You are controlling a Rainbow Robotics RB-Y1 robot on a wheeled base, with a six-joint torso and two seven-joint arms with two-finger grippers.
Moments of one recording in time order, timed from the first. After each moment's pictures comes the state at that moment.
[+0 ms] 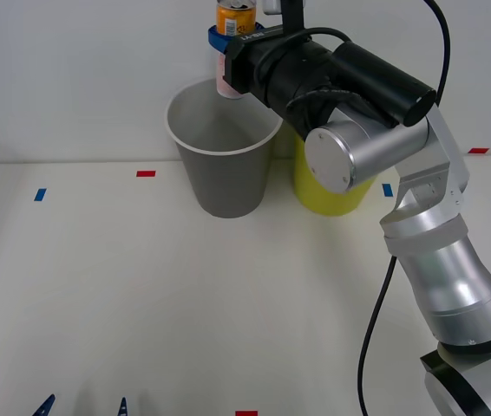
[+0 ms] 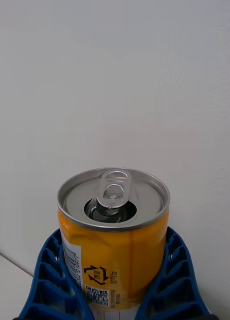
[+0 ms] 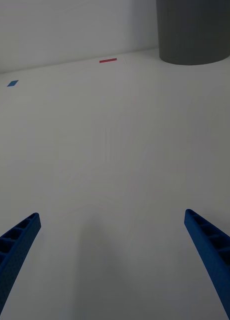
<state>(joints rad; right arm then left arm) -0.70 -0.17 0.25 -1.71 -0.37 0.56 1.50 0.95 0.14 -0.18 -1.77 -0.10 -0.54 -1.53</state>
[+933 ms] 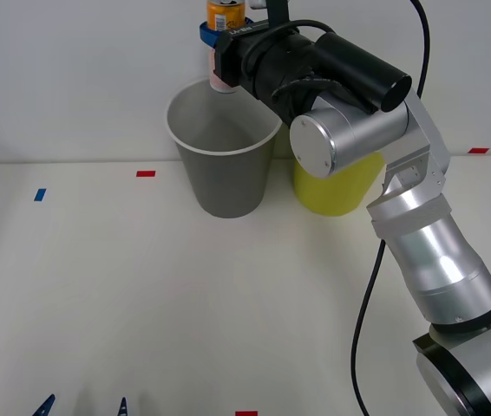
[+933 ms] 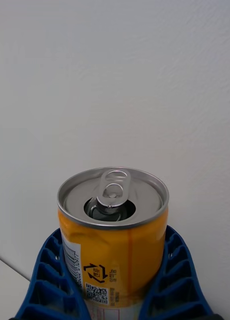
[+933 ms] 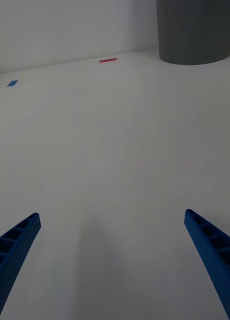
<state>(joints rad) -0.77 -0.16 0.26 -1.61 -0.37 0.53 1.51 0.95 0.14 -0.18 -1.77 -0.10 -0.54 -1.53</state>
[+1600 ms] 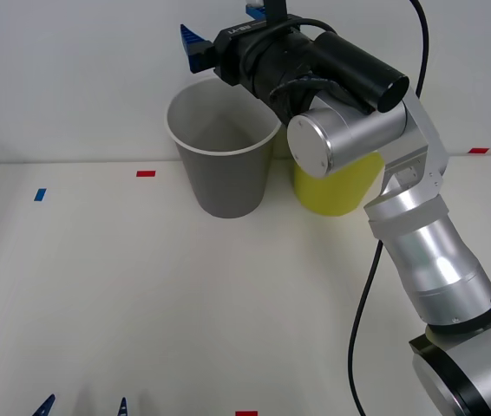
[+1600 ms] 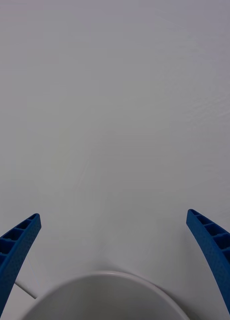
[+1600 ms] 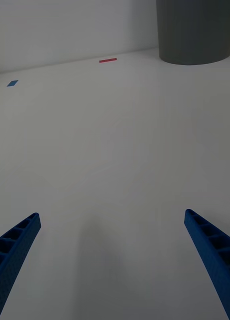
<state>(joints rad) -0.77 -0.14 0.25 -1.61 -0.33 0.53 1.55 0.95 0.14 -0.18 -1.77 -0.10 -0.54 -1.53</state>
